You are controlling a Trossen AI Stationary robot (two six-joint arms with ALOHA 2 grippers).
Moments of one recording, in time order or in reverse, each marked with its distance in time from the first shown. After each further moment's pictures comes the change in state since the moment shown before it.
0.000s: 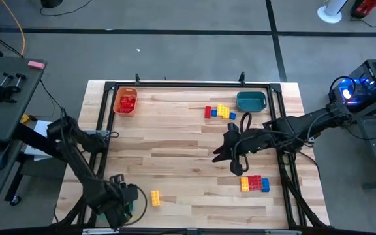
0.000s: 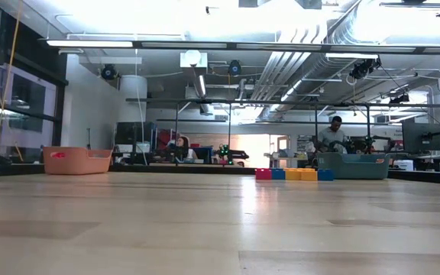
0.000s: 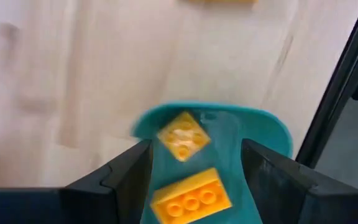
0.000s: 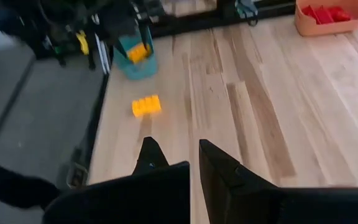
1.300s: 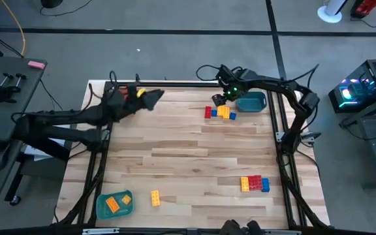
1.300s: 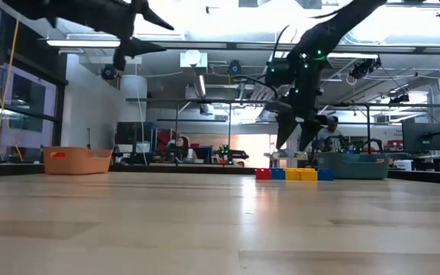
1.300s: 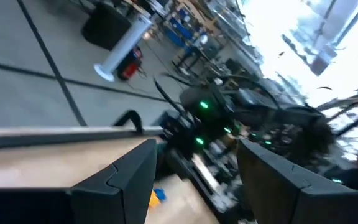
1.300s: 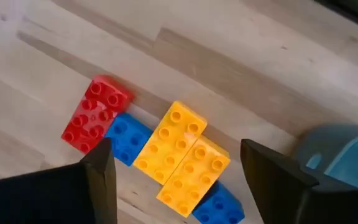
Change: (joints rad) left arm 1.267 -0.697 -0.615 1.395 -0.215 0.458; right arm -1.017 0.480 0.000 -0.225 -0.216 0.019
